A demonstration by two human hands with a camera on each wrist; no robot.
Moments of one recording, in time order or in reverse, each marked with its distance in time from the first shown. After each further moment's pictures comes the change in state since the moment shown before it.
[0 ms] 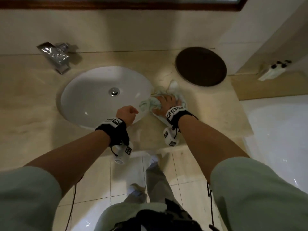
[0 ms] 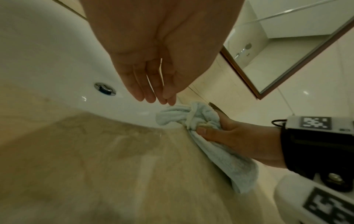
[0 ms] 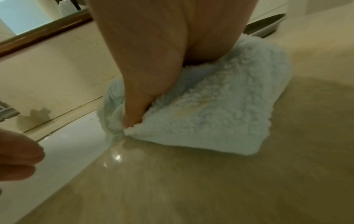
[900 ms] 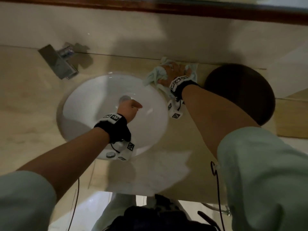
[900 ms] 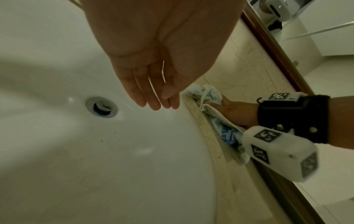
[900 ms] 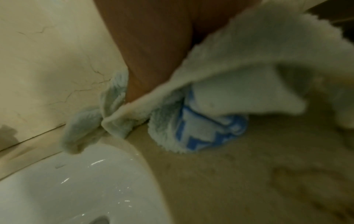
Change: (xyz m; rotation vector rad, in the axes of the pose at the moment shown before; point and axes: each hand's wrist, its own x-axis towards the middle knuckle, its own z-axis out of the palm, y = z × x) left_hand 0.137 0.024 -0.034 -0.159 0.060 -0.248; right_hand 0.224 -0.030 -0.116 -0.066 -0.086 -0.158
